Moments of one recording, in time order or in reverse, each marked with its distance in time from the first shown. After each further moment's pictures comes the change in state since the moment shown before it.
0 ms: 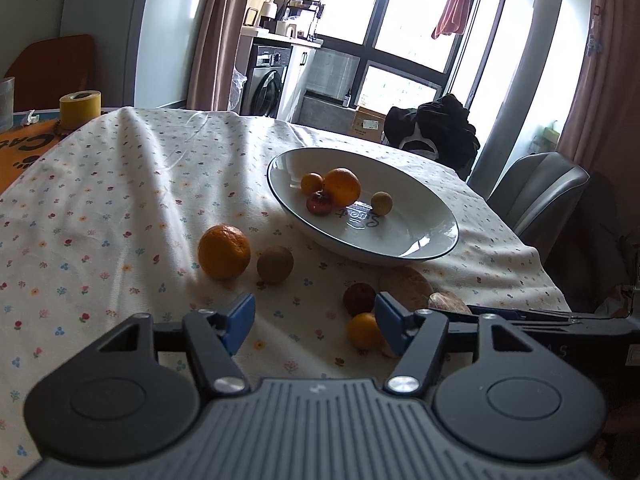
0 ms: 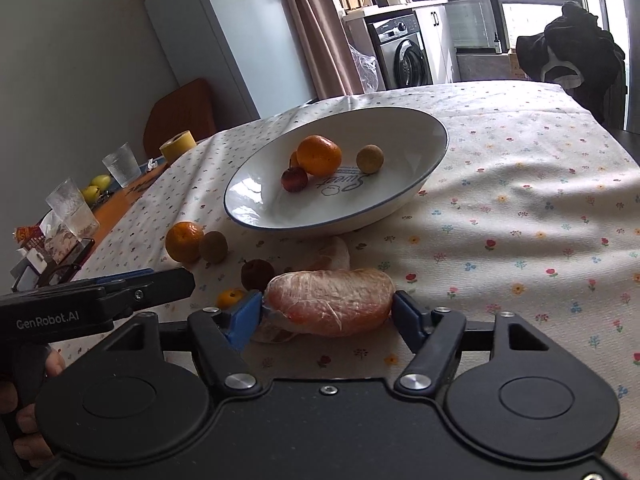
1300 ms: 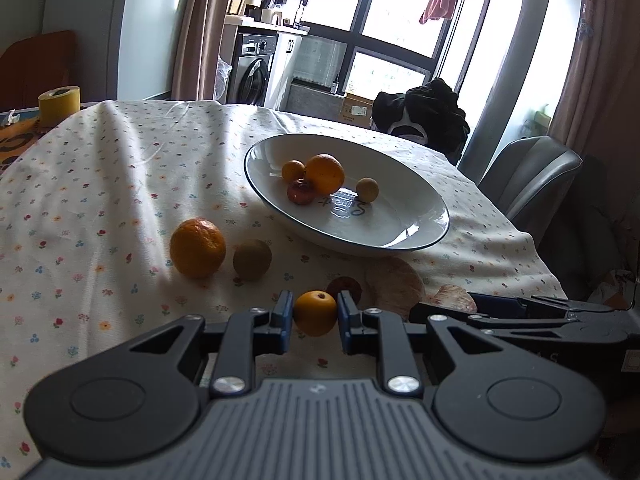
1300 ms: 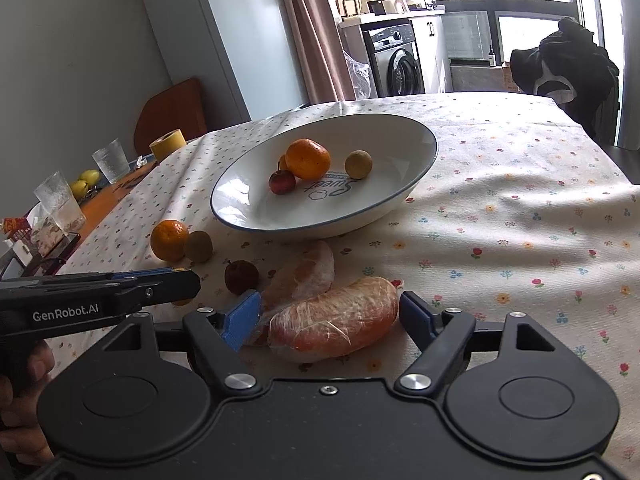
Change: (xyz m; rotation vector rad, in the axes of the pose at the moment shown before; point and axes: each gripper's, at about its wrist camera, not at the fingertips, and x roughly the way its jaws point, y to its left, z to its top) left arm 0.012 -0.008 0.001 0.024 0.036 -0.023; right arm 0.002 0.001 -0.002 -0.054 -0.020 -0.053
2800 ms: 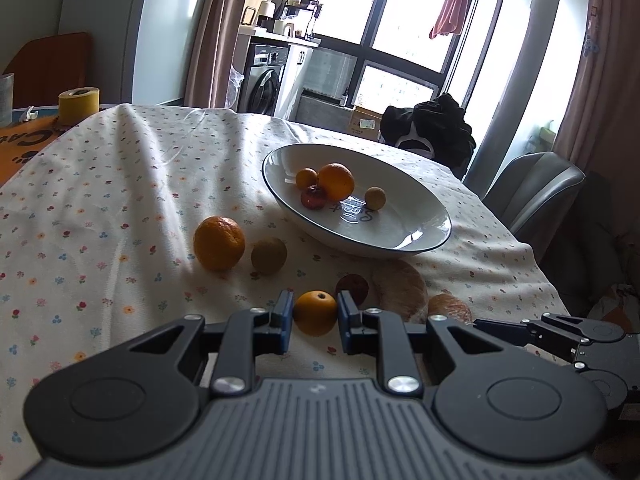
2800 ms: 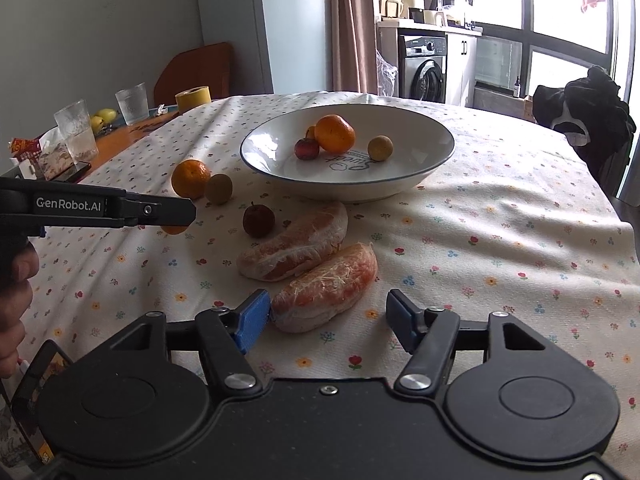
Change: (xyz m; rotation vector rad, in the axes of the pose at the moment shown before) left arm -0.019 0.006 -0.008 -0.032 -0.035 0.019; right arm -0.020 0.017 -0.020 -0.212 0.025 -0.027
